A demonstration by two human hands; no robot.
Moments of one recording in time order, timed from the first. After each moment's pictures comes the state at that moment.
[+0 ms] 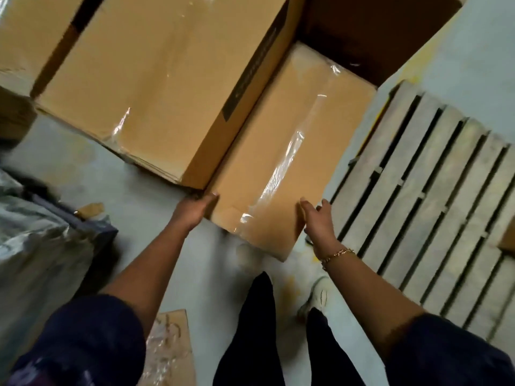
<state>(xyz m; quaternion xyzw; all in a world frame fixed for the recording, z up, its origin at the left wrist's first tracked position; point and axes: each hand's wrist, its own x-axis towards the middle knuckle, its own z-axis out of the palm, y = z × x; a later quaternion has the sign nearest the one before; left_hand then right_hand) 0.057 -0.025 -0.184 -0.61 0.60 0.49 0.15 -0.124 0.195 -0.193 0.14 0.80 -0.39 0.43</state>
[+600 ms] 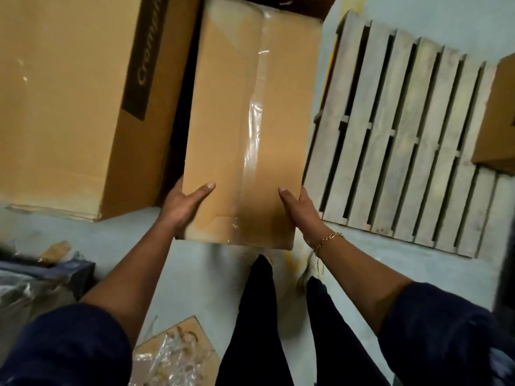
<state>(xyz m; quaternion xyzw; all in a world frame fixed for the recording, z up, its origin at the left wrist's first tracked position) -0.005 -0.013 -0.229 -0.51 0.63 0.57 0.15 -0.123 0.235 -0.240 0.16 0.76 -0.45 0.45</state>
